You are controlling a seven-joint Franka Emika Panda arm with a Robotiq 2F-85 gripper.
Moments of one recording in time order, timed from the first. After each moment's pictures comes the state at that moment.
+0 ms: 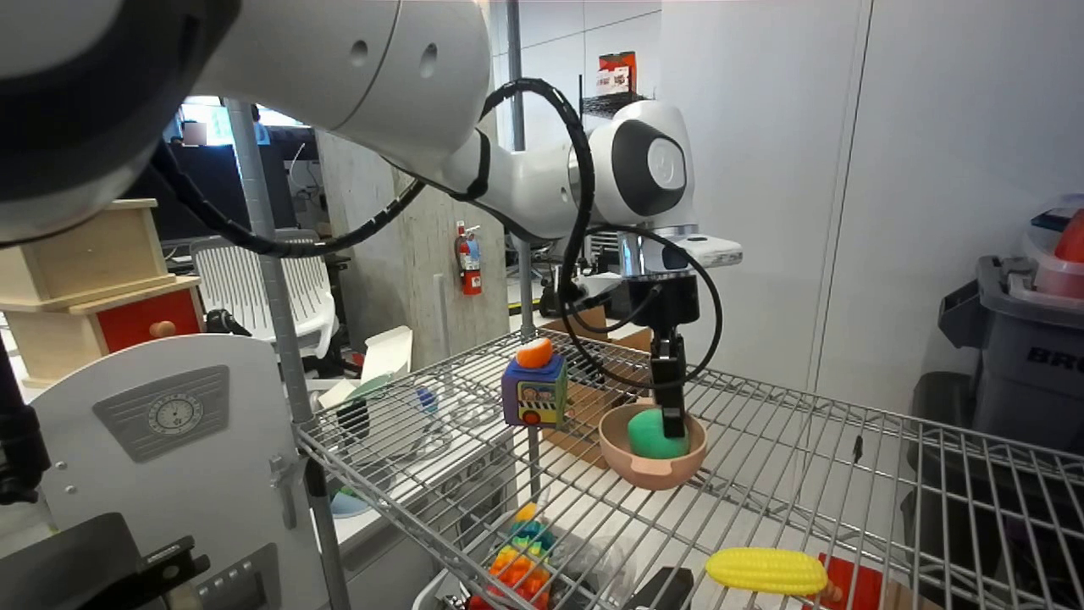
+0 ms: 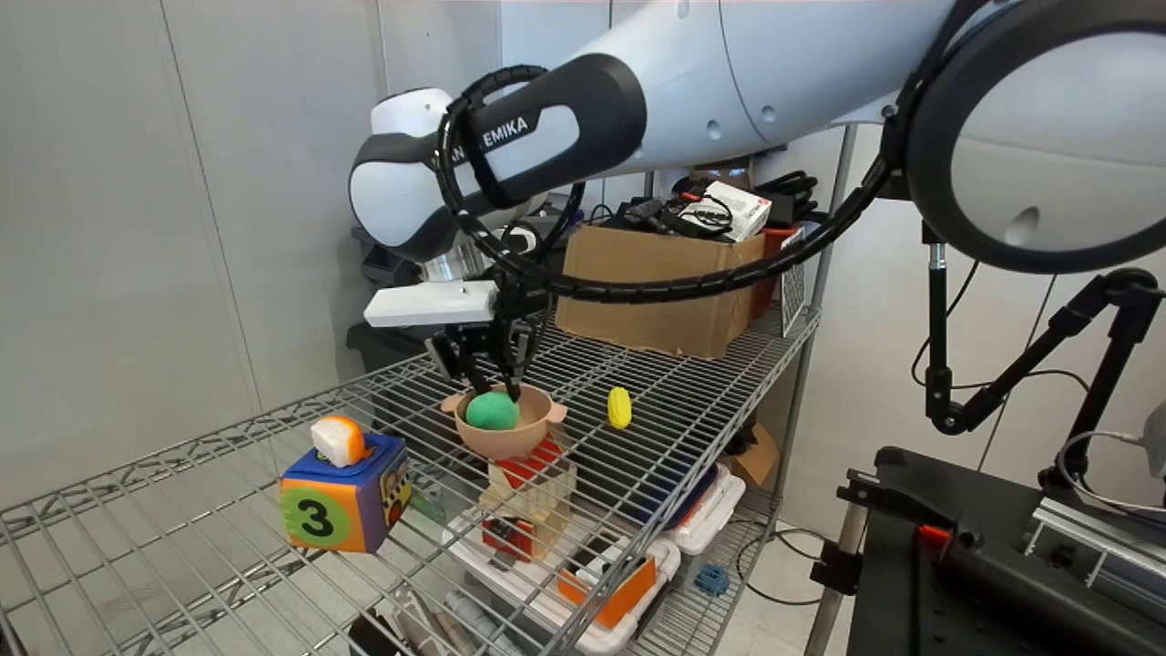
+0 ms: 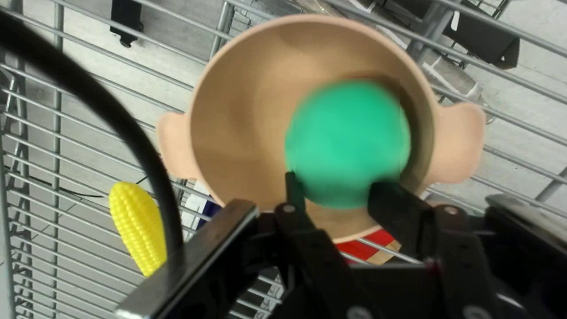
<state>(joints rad) 0.04 1.45 -0.16 -0.45 -0.06 1.79 1.20</state>
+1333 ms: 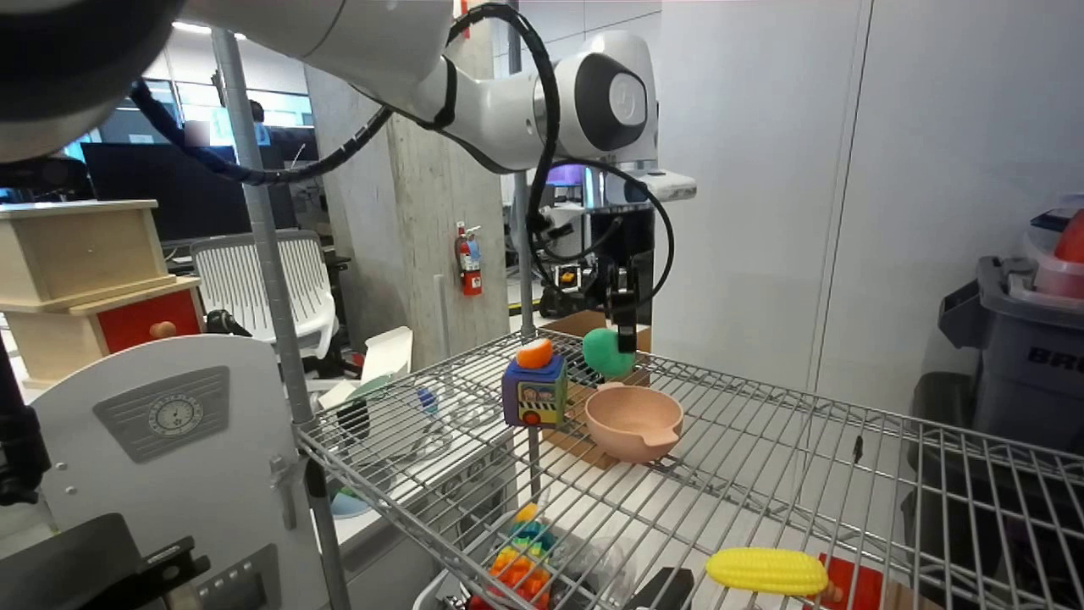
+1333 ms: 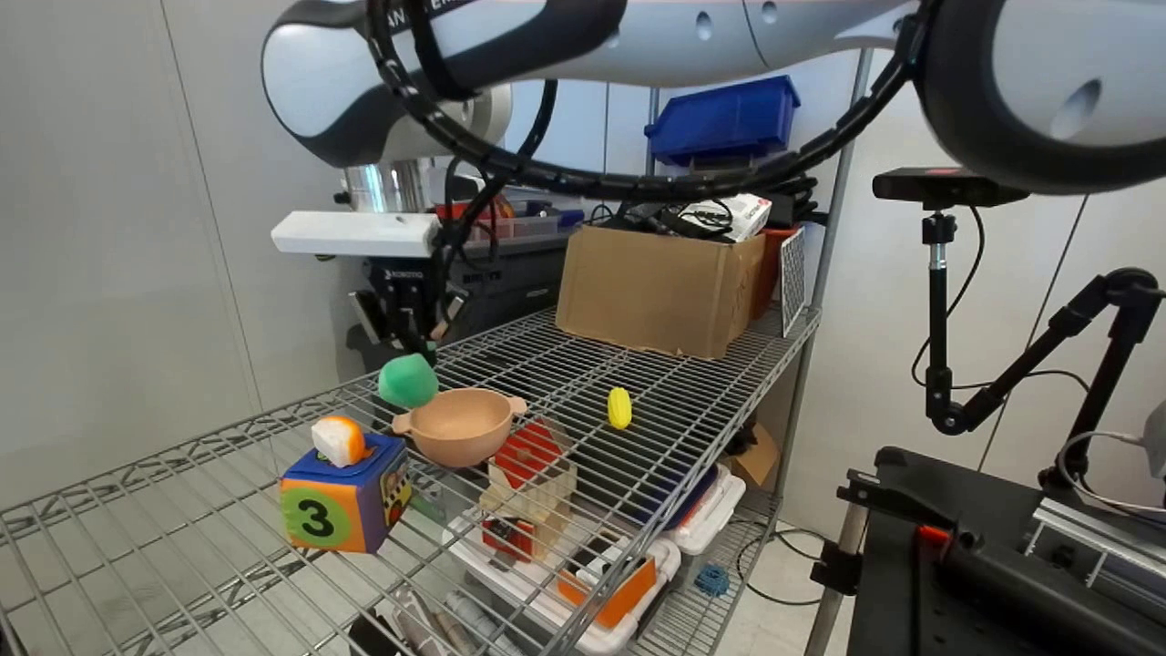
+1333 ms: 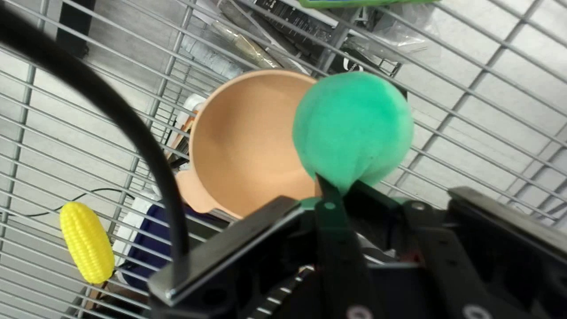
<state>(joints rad) 0.07 1.36 -0.06 -0.44 -0.03 1.80 1.15</state>
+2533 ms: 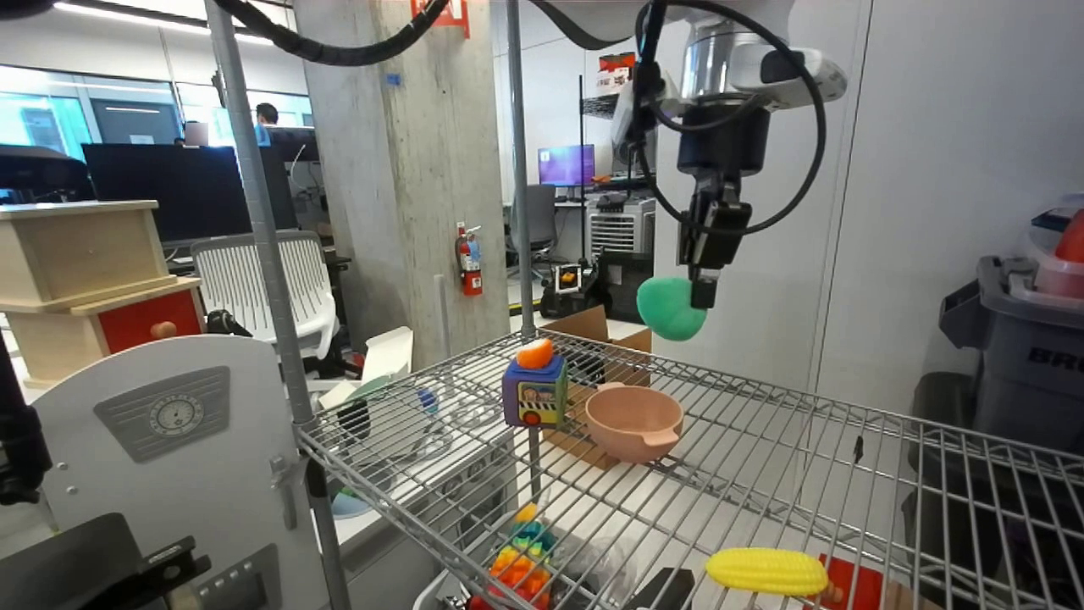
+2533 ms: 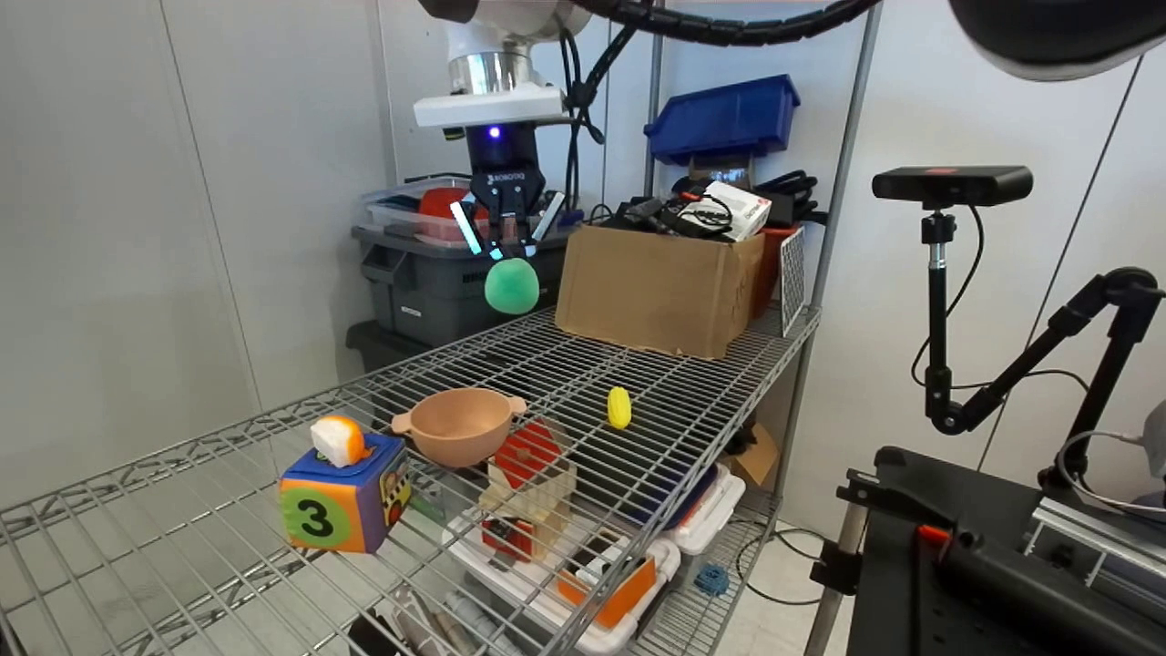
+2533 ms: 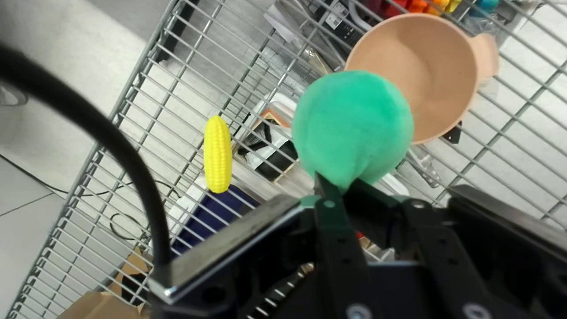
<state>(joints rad) -0.09 1.21 -0.06 -0.46 0.03 1.49 0.83</state>
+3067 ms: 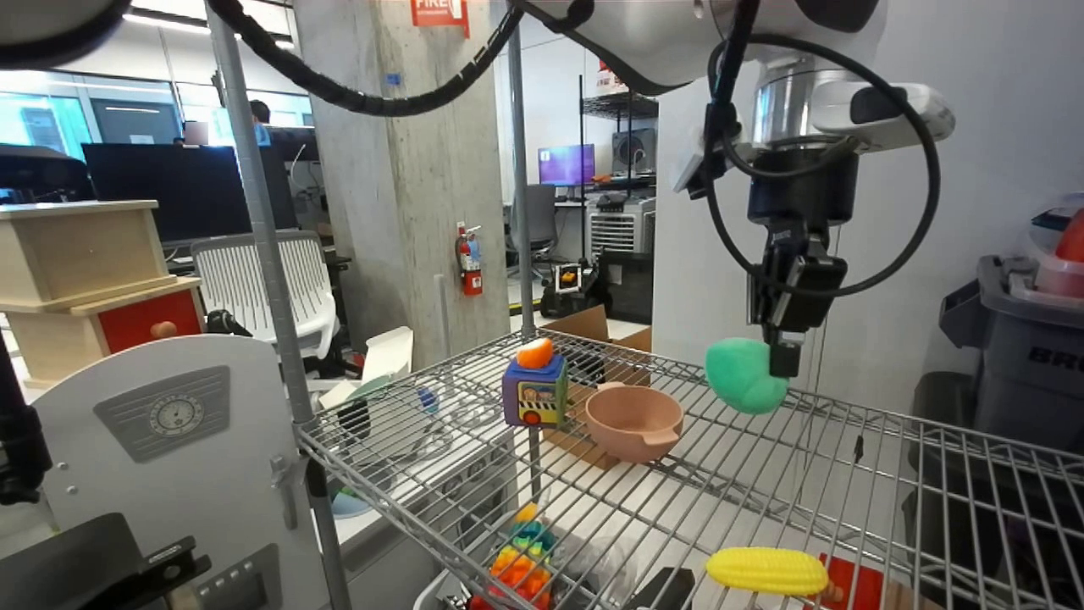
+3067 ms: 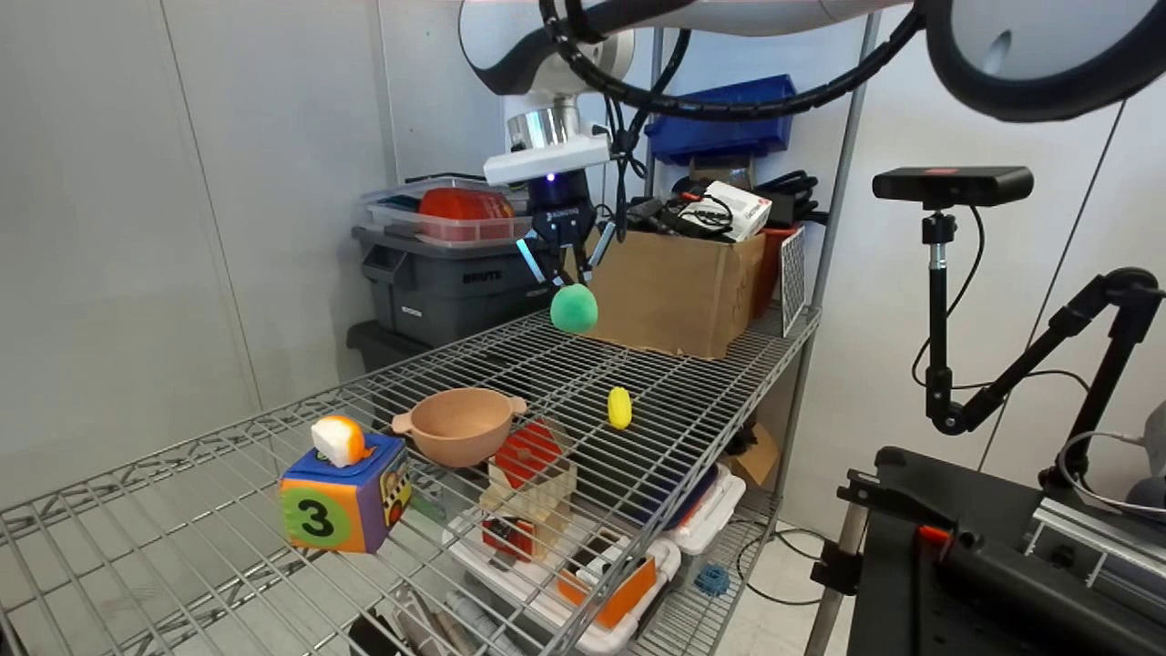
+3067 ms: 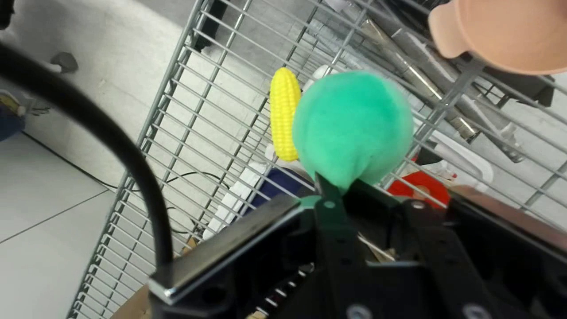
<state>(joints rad) -0.15 1.27 -0.12 -0.46 -0.01 1.50 0.83</state>
